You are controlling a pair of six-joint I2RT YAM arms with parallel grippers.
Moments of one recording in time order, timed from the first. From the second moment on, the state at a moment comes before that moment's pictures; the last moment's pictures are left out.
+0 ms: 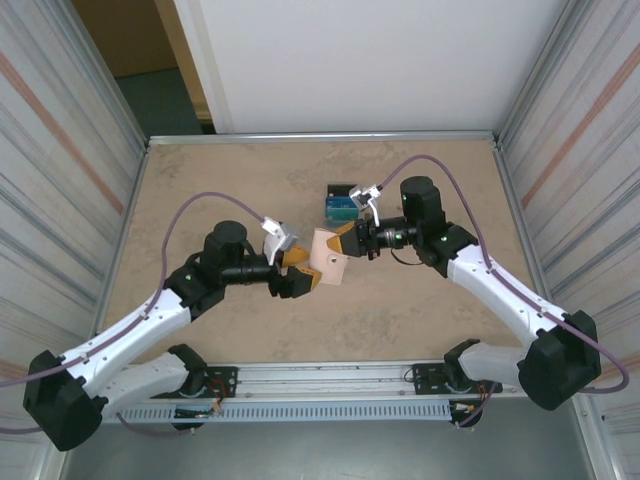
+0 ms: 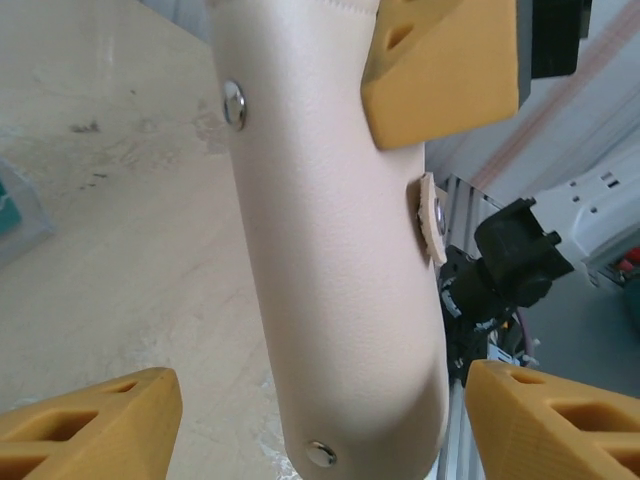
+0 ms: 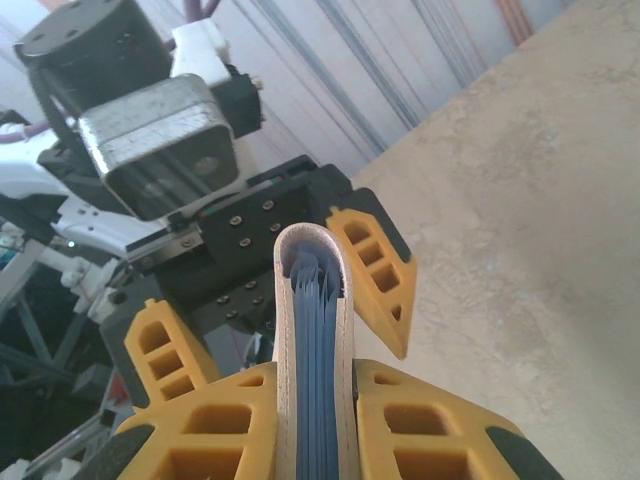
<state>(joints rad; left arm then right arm) -0.69 0.97 0.70 -0.11 0.63 -0.18 0.52 1.21 0.94 -0.14 -1.01 0.32</state>
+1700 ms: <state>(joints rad) -0.62 1.07 0.66 -0.02 0.78 -0.19 0.54 1.25 1.03 -0.24 -0.89 0.23</state>
